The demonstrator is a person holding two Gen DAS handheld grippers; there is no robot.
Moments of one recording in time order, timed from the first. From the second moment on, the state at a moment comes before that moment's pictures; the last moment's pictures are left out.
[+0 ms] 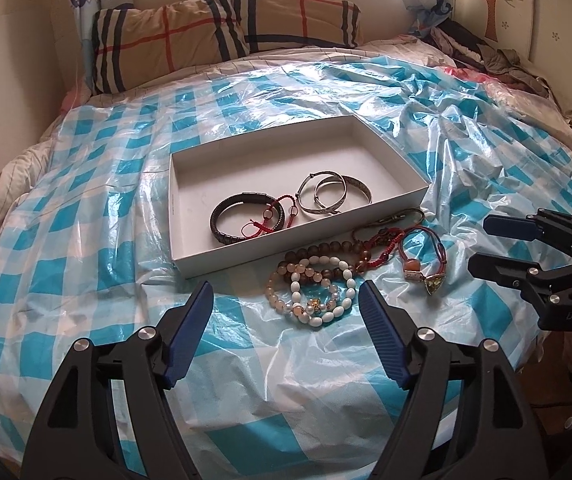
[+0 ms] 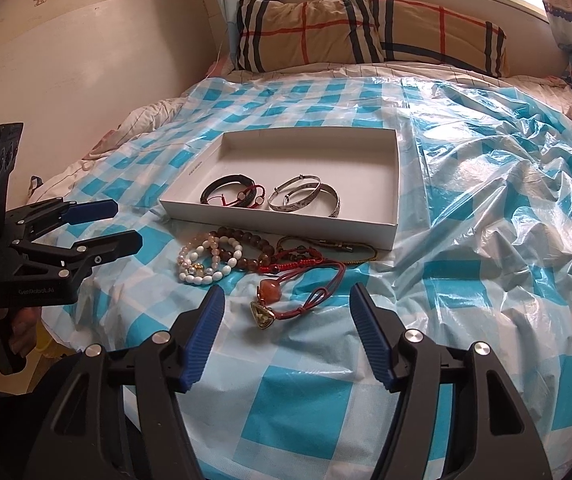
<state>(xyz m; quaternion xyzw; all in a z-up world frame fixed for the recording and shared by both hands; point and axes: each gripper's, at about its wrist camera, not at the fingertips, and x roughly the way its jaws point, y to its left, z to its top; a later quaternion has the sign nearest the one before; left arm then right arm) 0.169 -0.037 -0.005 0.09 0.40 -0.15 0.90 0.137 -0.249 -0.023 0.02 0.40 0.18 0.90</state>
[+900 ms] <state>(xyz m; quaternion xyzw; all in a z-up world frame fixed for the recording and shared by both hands) 0.180 -0.052 -0.021 0.10 0.41 -0.17 0.89 0.151 -0.252 -0.060 -0.02 0.47 0.16 0.87</state>
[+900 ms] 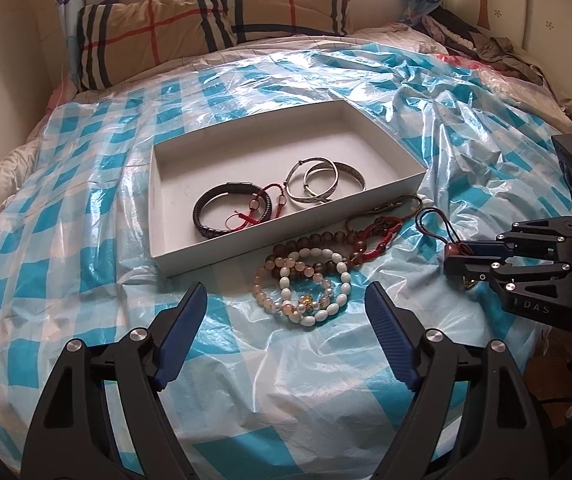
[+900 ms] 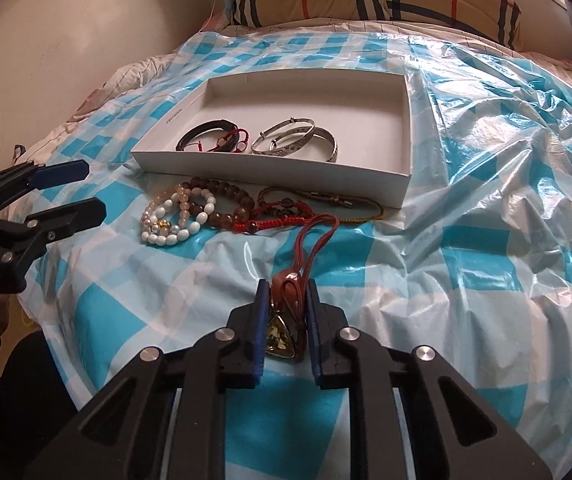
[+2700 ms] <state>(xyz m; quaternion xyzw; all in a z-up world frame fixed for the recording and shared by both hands) 0.183 -0.077 -0.062 0.11 0.49 -0.26 0.82 0.138 -0.274 -0.055 0.05 0.45 0.17 0.87</state>
